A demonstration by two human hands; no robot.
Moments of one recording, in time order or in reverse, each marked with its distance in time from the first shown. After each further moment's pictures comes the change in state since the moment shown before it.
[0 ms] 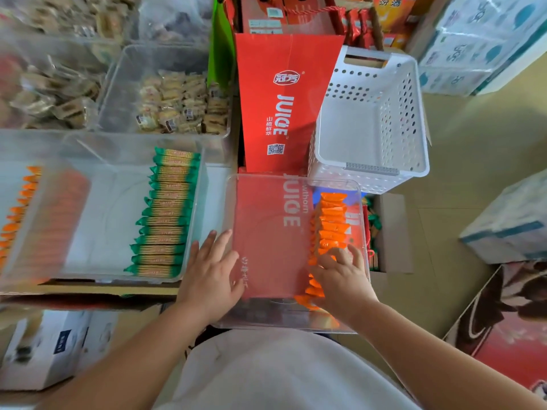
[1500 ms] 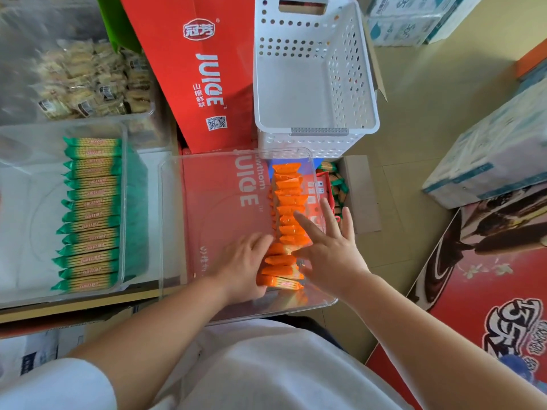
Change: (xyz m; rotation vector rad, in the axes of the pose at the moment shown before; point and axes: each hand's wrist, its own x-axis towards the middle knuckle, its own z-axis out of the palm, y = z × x) left_hand 0.053 0.097 0.037 -0.160 -0.199 0.446; right_hand -0.026 0.037 -0.006 0.028 -0.126 0.124
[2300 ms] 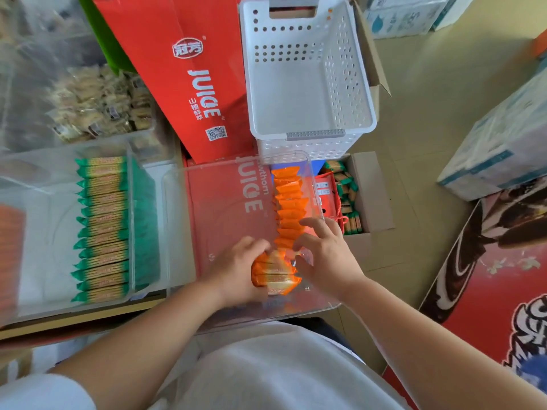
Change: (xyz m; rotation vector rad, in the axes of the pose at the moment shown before) left_hand -0.009 -0.001 -0.029 -0.219 -0.041 -0.127; right_hand 0.006 -0.006 0.022 0.662 0.315 0.098
